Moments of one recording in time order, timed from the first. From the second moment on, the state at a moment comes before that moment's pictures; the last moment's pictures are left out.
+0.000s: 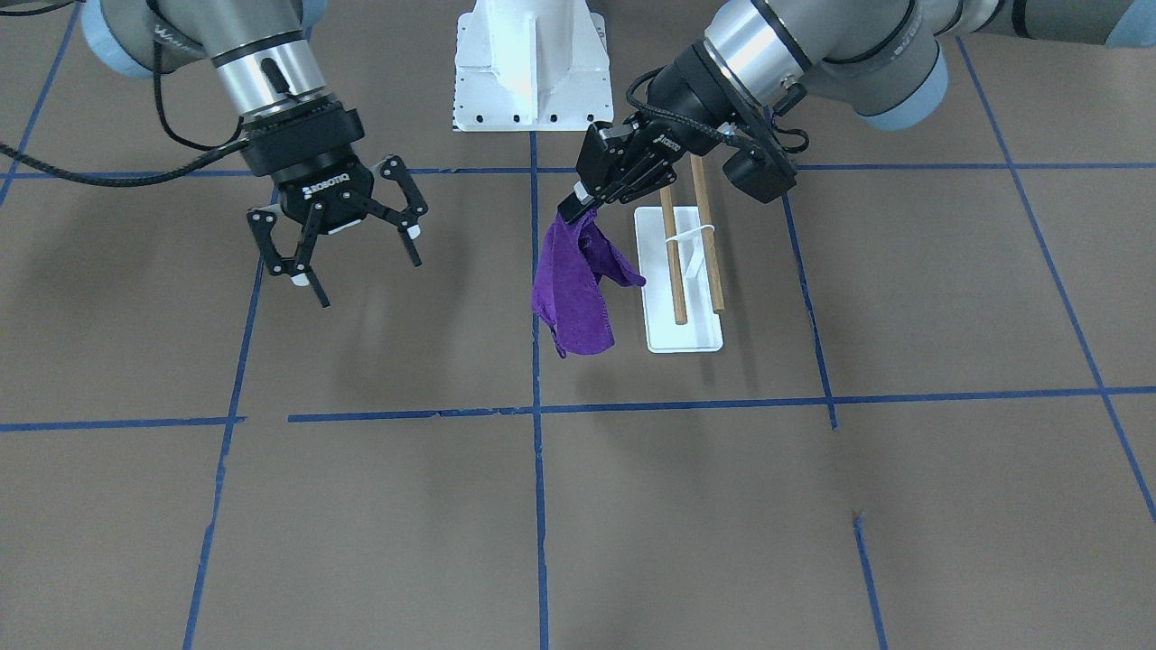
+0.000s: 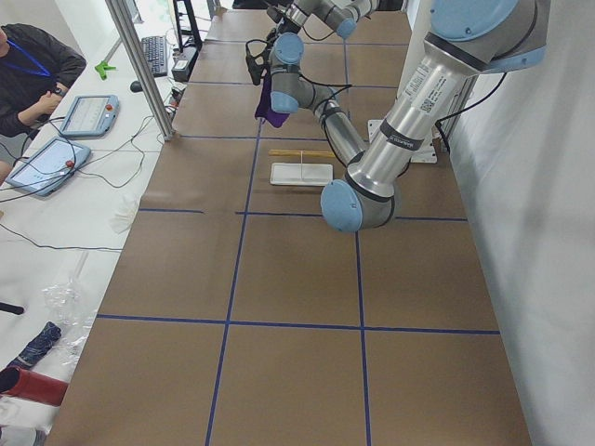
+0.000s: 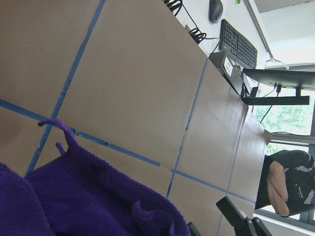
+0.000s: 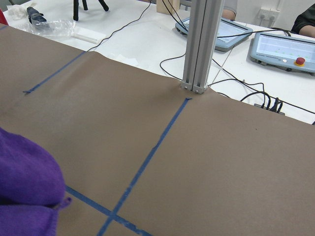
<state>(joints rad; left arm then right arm) -0.78 -2.17 -1.81 -2.34 -2.05 -1.93 0.72 -1.19 1.99 -1.16 1.60 0.66</state>
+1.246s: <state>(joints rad) -0.68 -1.61 -2.09 -2.33 -1.85 -1.74 1.05 -1.39 2.00 -1.22 1.97 0.56</state>
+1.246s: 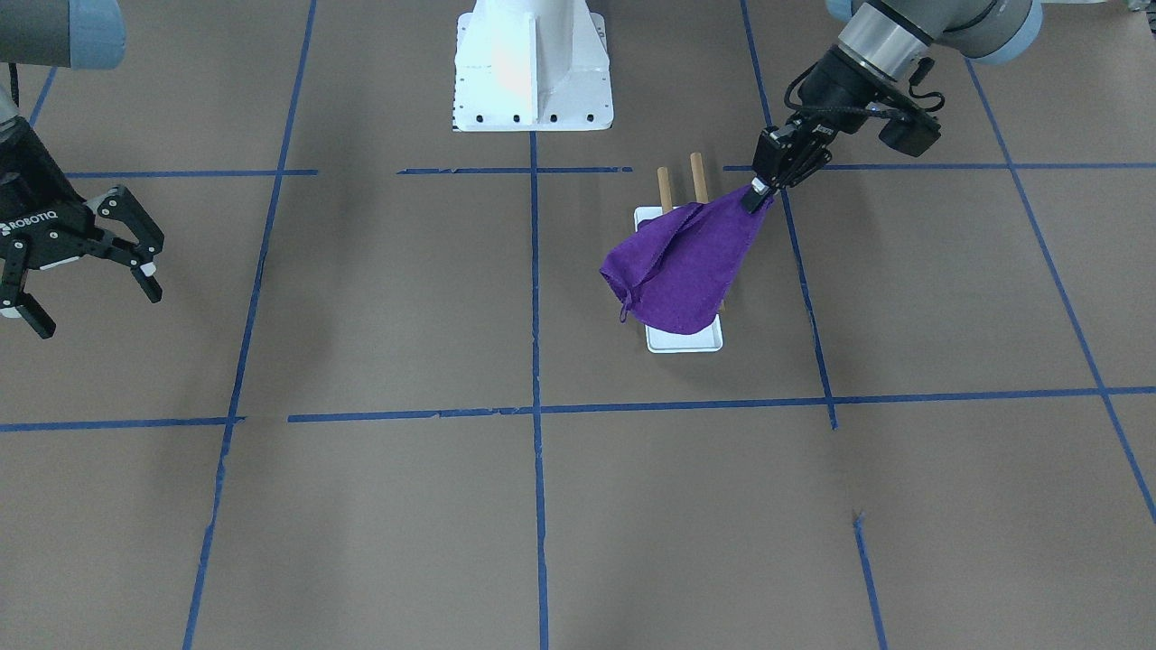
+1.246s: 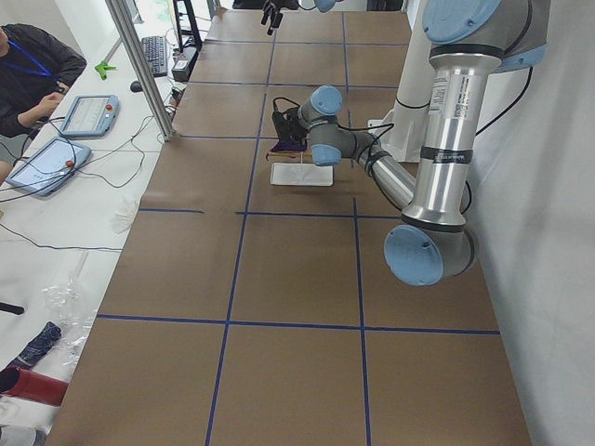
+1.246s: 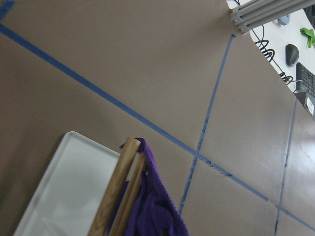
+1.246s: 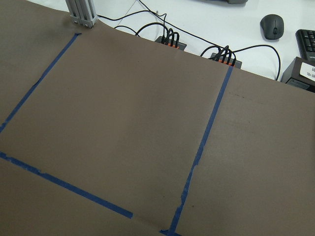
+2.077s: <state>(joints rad) -0.67 -1.53 -2.07 -2.33 -1.82 -1.65 1.05 -1.39 2.00 -1.22 1.98 0.56</state>
